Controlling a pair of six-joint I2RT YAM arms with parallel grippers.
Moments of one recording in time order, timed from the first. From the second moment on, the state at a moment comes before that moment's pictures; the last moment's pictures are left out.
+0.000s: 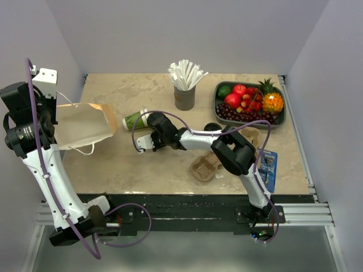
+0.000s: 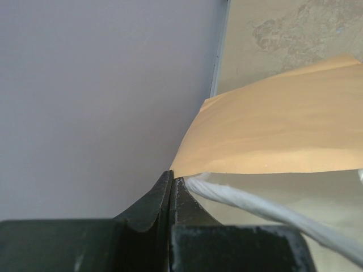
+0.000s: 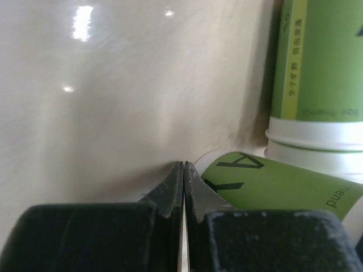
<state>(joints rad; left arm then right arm) 0.48 1.10 1.67 -1.04 0.02 0.50 0.91 2.19 1.48 -0.05 -0.14 -1.07</state>
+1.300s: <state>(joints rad) 0.43 1.04 1.39 -1.16 0.60 0.69 0.82 1.52 1.54 -0.50 -0.46 -0.51</state>
